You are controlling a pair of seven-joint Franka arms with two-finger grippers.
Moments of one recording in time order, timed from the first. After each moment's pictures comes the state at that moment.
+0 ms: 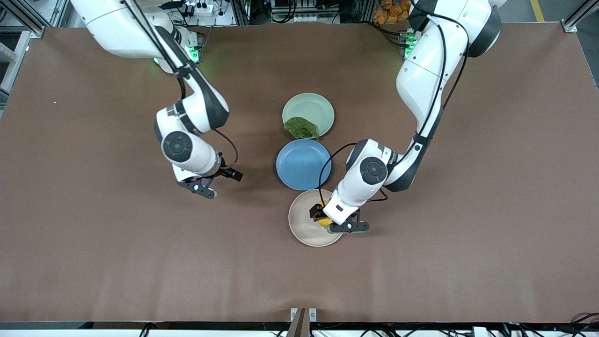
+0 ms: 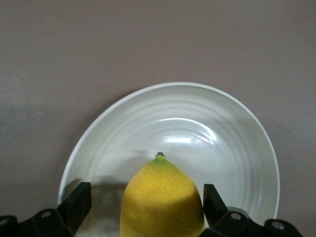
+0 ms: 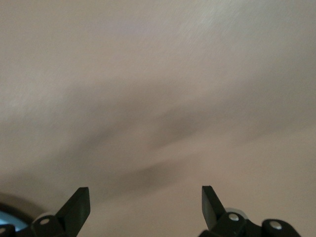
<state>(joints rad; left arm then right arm) -0.47 0.93 -0.12 -1.33 -0.08 2.52 -0.55 0.19 0.47 0.21 -1.90 0.02 2.23 0.77</state>
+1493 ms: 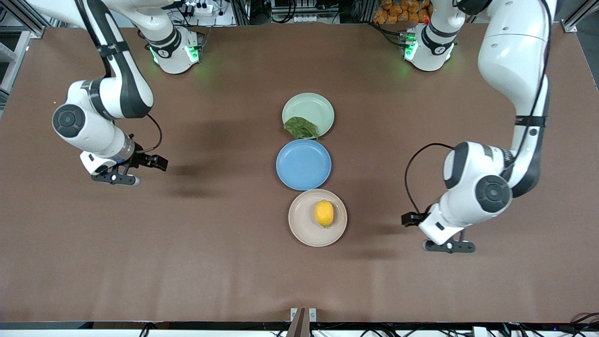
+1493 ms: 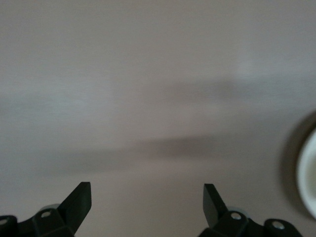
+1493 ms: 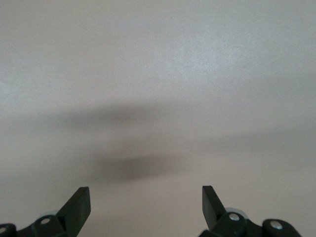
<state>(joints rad) -0.13 0.69 -0.10 -1.39 0.03 2.10 -0.15 0.06 0.12 0.03 -2.21 0.00 2.30 0.21</state>
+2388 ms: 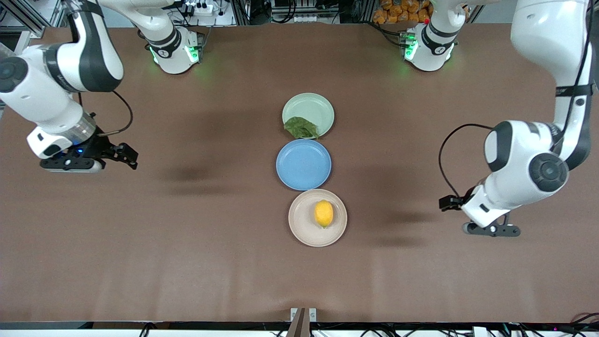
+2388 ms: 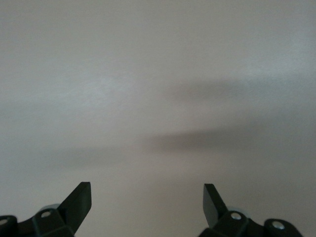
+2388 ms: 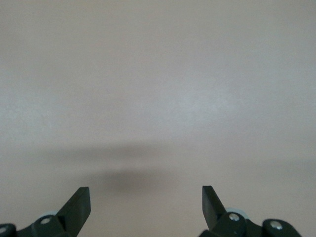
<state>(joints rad) -0.06 0.45 -0.05 -1.63 0.03 2.10 -0.04 0.01 -0.02 0.01 -2.10 0.00 2.22 0.06</state>
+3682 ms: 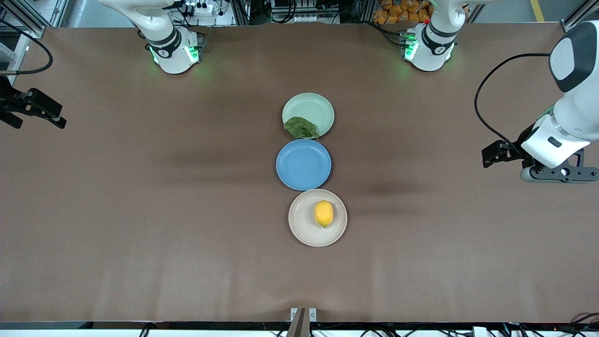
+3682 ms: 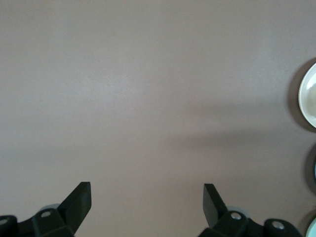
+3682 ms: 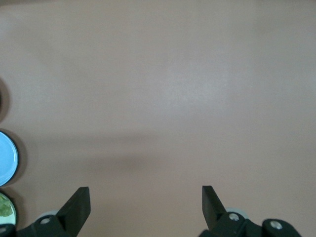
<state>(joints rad) -0.03 0.13 -0.06 -1.64 0.03 1.81 -0.03 -0.01 -0.03 -0.01 -1.54 0.00 1.58 -0.01</state>
